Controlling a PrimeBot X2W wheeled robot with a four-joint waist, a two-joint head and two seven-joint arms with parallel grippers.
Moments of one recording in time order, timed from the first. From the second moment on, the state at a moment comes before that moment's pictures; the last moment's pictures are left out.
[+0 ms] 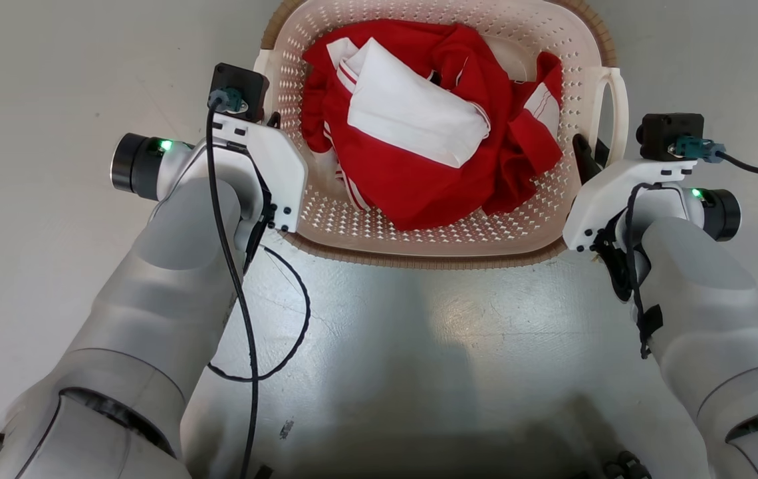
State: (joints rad) left arm -1.13 0.03 -0.74 1.24 -0.57 0.03 -0.05; right arm -1.02 -0.07 0.21 1.30 0.33 0.12 -0.16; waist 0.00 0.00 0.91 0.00
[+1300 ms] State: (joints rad) left arm -0.74 0.04 -0.96 1.20 -0.83 -0.02 0.15; right arm -0.70 -0.07 0.43 1.29 0.52 0.12 0.07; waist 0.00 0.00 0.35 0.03
